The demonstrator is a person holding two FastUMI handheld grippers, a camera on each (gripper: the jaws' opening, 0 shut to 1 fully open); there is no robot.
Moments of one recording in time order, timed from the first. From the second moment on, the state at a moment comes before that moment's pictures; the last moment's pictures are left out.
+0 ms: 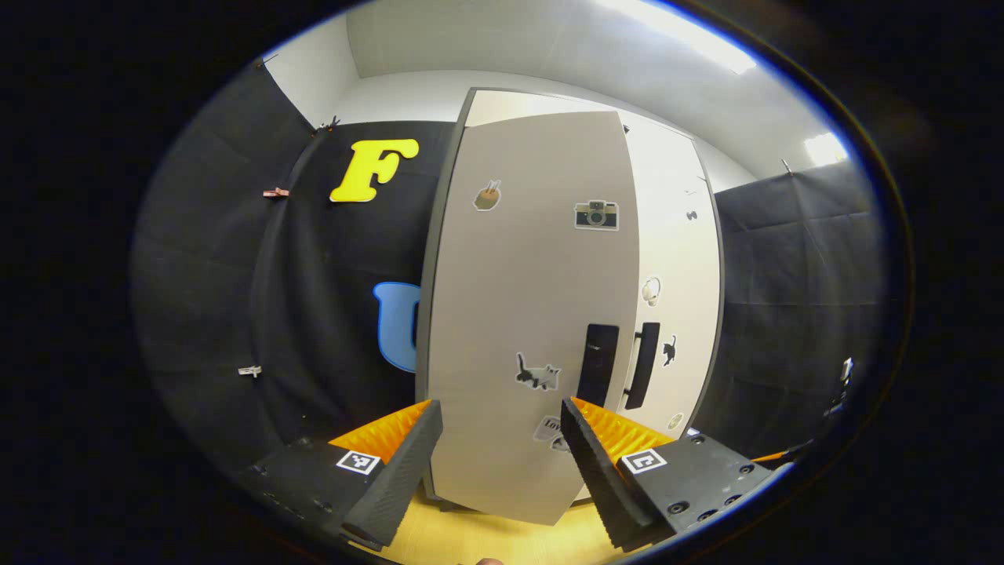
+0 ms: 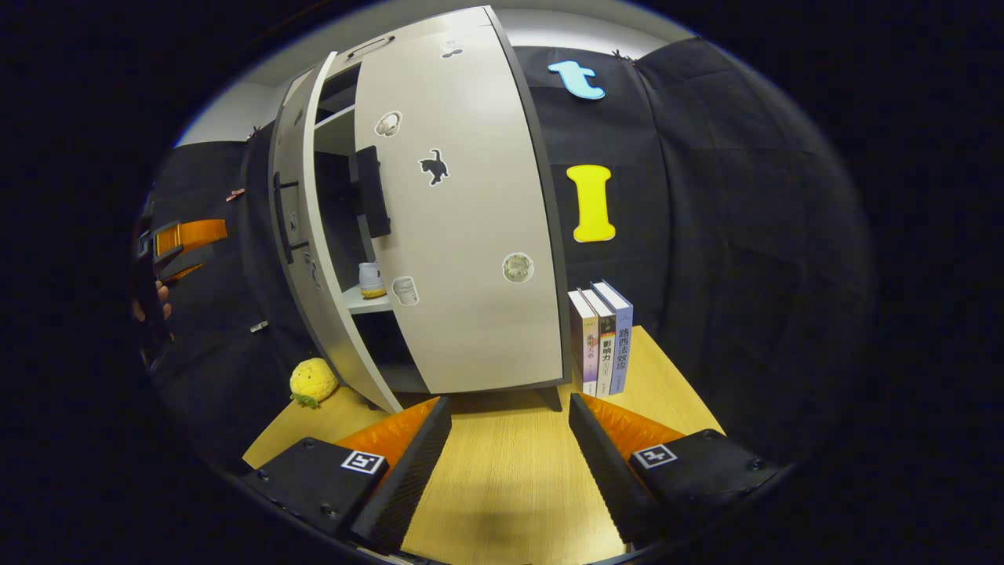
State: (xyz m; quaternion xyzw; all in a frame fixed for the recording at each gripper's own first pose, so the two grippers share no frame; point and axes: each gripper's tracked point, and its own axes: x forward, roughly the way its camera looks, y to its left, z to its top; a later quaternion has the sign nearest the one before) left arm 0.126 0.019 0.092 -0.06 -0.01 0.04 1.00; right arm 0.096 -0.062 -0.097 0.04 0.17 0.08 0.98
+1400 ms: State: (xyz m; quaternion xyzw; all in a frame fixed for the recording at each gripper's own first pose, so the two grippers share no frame) left arm 0.069 0.019 0.008 -0.01 0.03 0.04 1.00; right arm 0.072 -0.033 -0.019 0.03 0.05 0.01 1.00
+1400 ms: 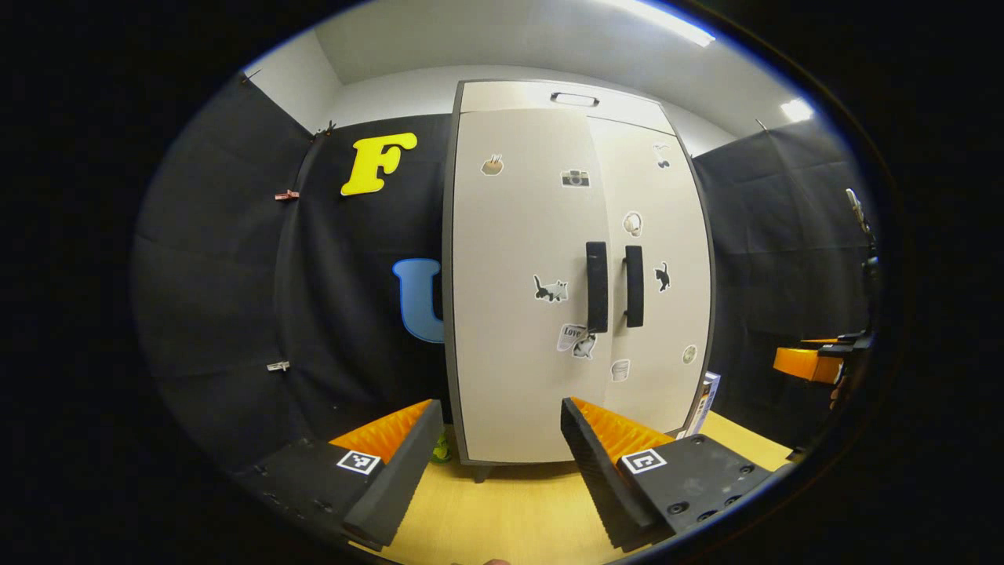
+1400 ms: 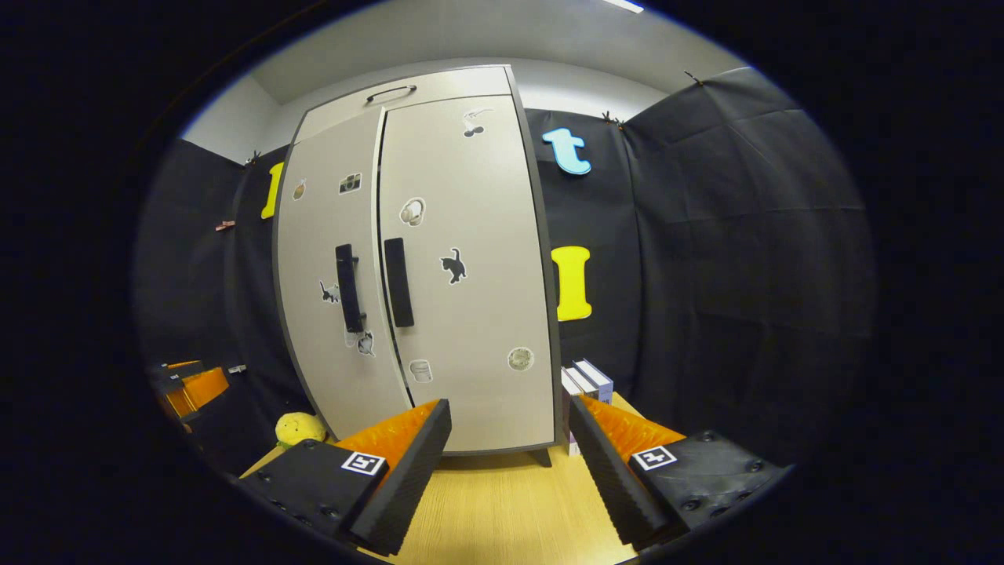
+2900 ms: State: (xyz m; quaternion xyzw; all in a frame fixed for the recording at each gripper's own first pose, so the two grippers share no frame) left arm 0.056 0.001 -0.001 -0.09 0.01 0.10 0.99; right arm 0.073 -0.084 -0.017 -0.03 -0.03 0.06 1.00
